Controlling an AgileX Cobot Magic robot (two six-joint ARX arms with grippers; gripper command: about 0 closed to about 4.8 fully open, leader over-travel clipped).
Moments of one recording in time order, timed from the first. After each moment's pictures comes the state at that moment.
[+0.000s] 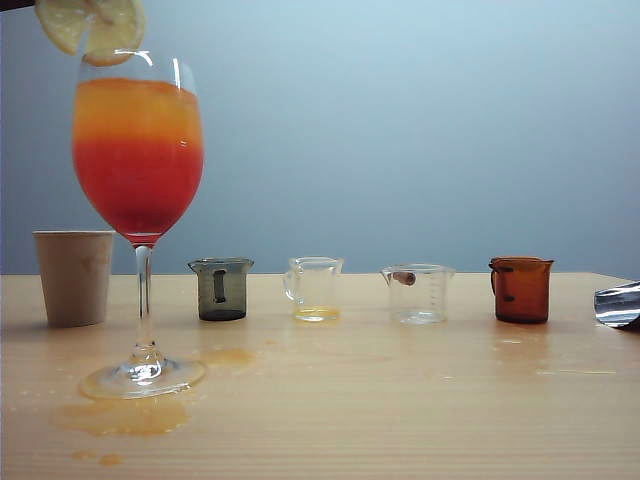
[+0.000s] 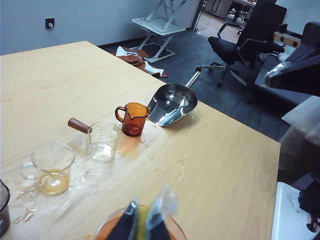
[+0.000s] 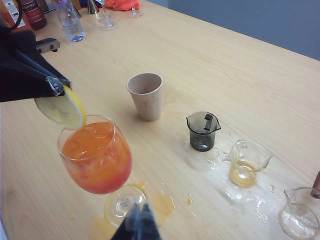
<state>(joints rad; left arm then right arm) -0.07 0.87 0.71 -0.12 1.05 0.05 0.86 0.95 1.00 -0.38 -0.02 0.08</state>
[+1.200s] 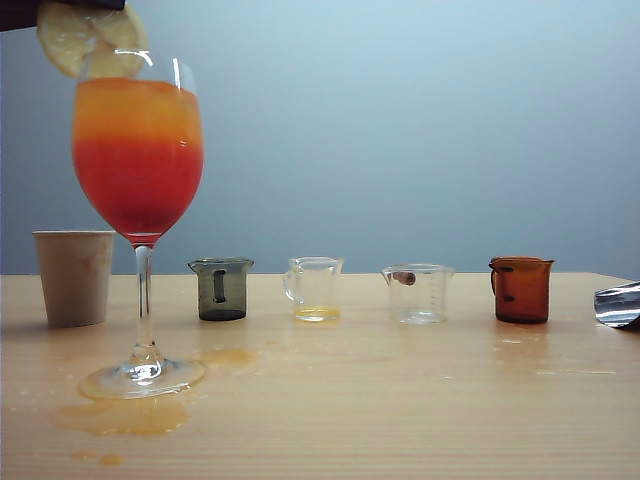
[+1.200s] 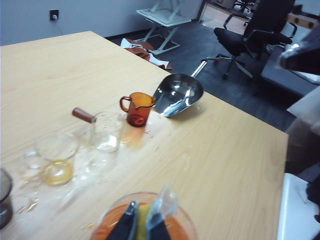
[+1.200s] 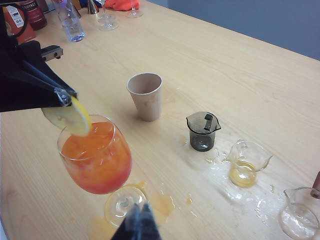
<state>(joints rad) -0.08 0.88 0.68 -0.13 1.03 0.10 0.86 0.95 1.00 -0.38 -0.02 0.08</state>
